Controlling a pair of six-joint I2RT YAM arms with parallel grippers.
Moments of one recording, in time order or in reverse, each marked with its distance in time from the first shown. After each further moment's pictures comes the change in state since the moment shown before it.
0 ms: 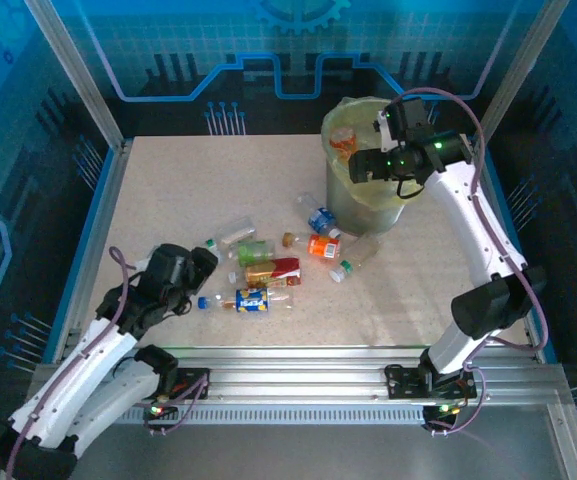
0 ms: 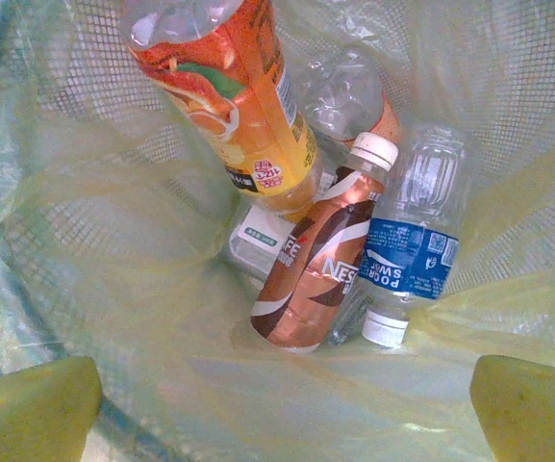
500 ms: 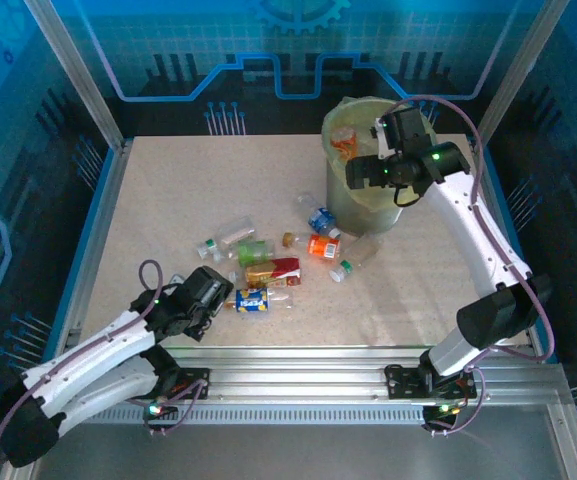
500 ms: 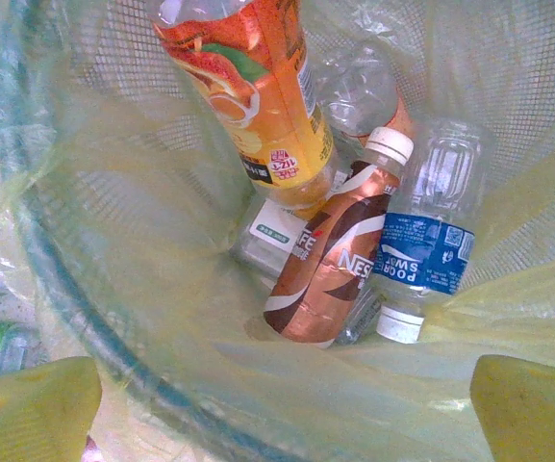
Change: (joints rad) left arm -0.223 0.124 -0.154 0.063 -0.048 -0.333; right arm 0.028 -0.058 -0.101 0.070 0.010 0.019
